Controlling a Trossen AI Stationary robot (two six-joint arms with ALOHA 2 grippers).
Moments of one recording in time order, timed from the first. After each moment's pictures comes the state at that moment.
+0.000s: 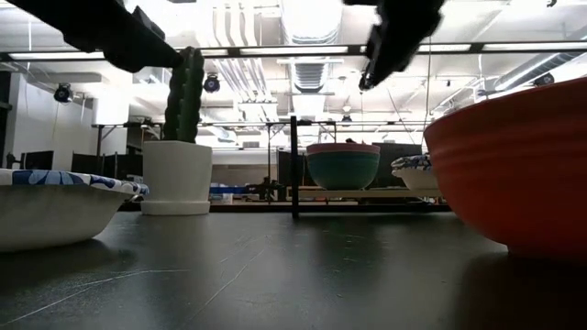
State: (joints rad) left arm -0.56 1.16 0.62 0.01 -0.54 -0.19; right arm 0.18 1.57 1.33 -0.80 0.03 0.21
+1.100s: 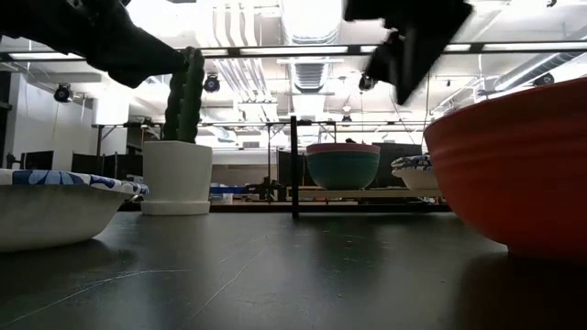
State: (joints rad) left arm -0.43 0.93 0.39 0.25 -0.54 -0.10; right arm 0.21 1.68 1.39 -0.92 -0.16 0.18
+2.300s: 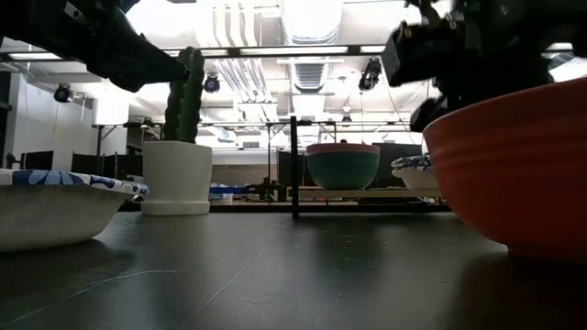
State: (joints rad) left arm -0.42 0.96 0.39 0.25 -0.54 -0.09; right arm 0.34 1.71 1.14 -0.74 -0.11 0.36
